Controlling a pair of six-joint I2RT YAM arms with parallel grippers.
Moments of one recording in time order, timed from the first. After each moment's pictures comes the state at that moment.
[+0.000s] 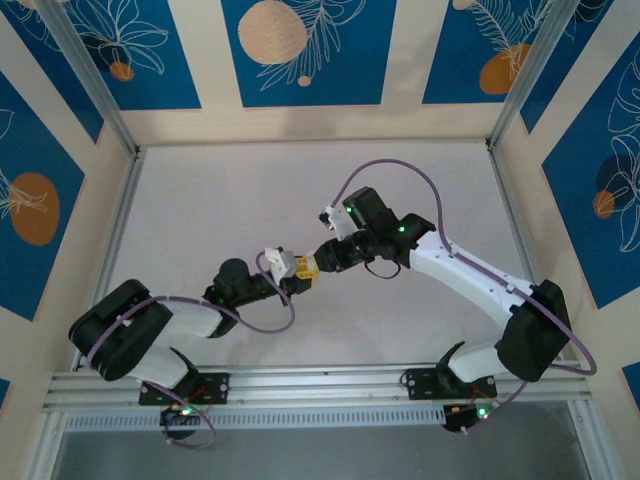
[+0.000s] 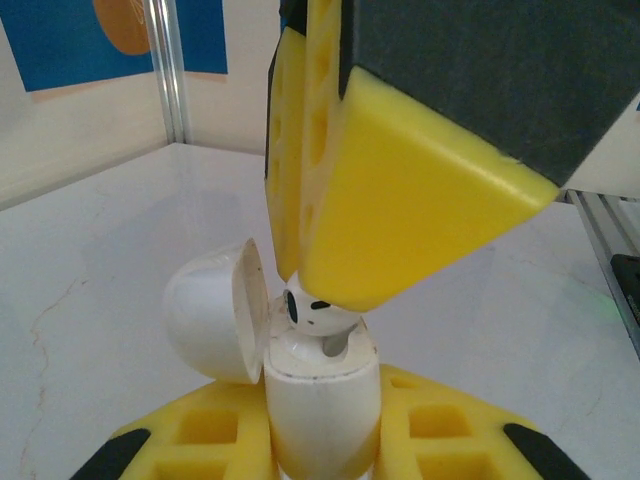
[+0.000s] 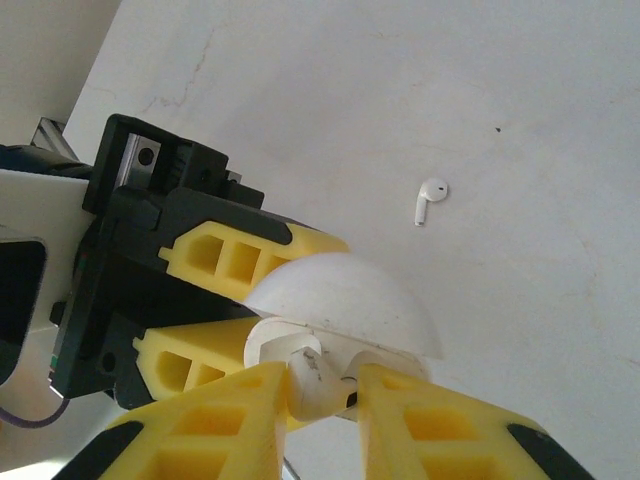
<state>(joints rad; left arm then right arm) -0.71 1.45 0.31 1.10 0.49 0.00 0.72 1.39 1.16 -0.68 -0.43 0.31</state>
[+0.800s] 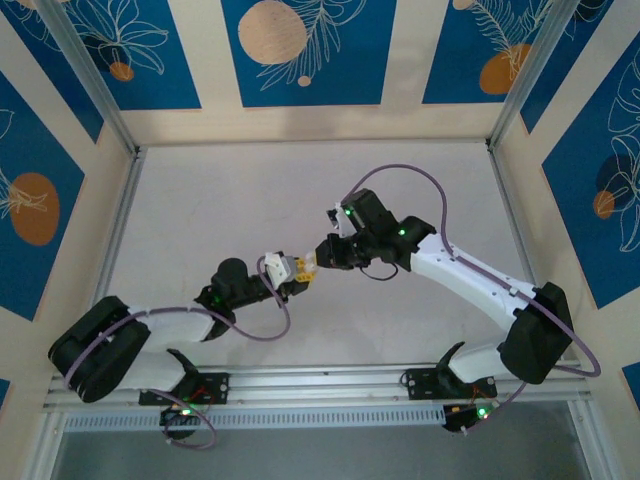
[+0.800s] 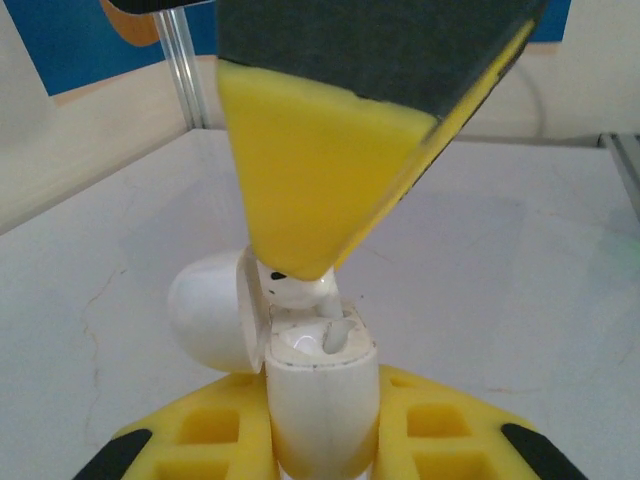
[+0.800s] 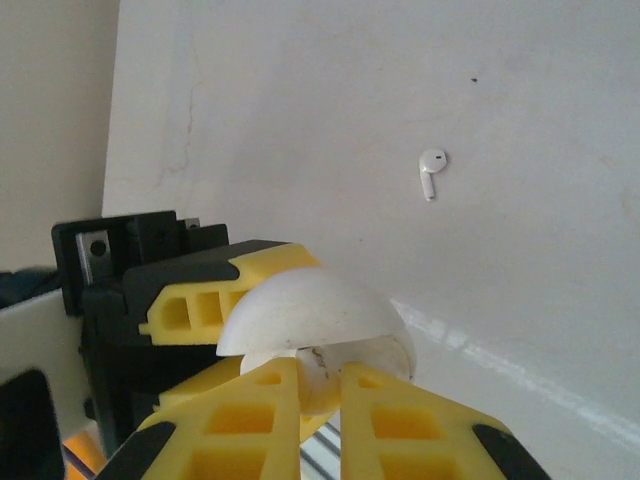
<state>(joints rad) -0.73 1.29 0.31 0.86 0.43 0.17 0.73 1.38 1.15 -0.66 -0.37 0.72</state>
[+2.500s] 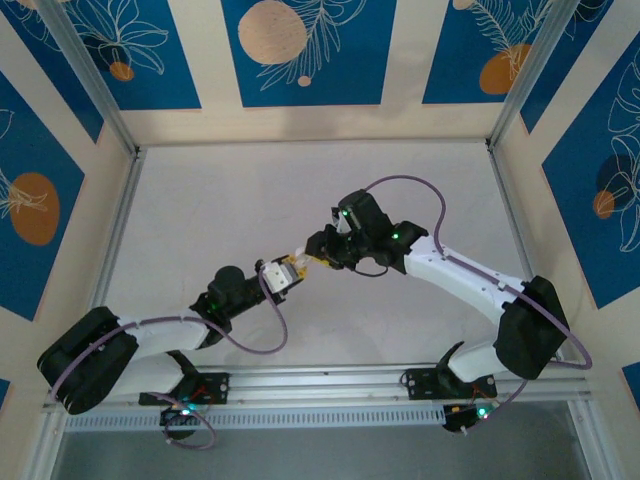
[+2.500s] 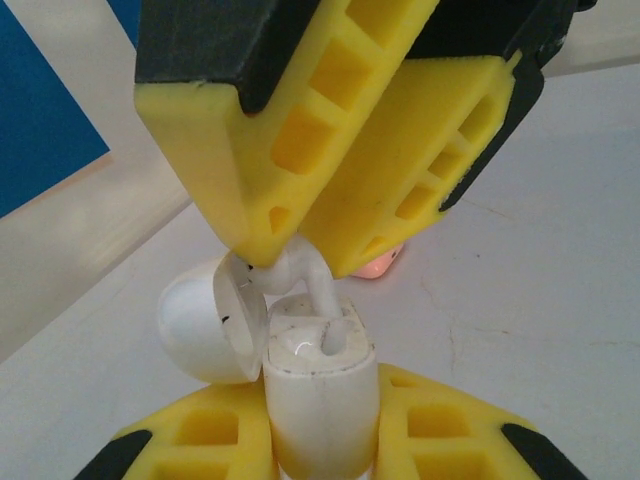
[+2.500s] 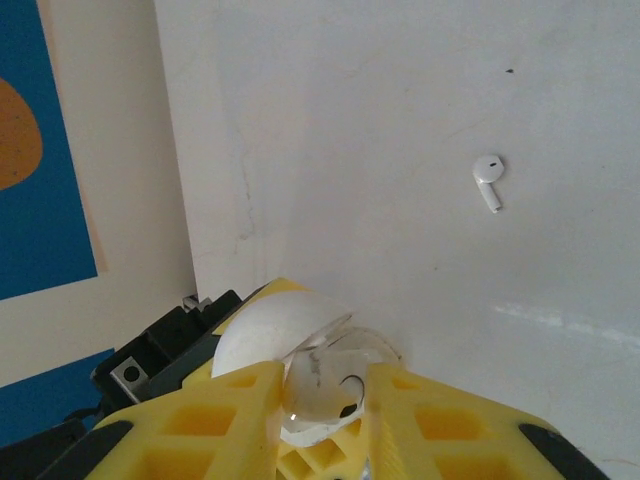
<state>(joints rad) -0.77 1.23 0.26 0.86 0.18 0.37 0.74 1.41 1.08 -0.44 -0.41 1.07</state>
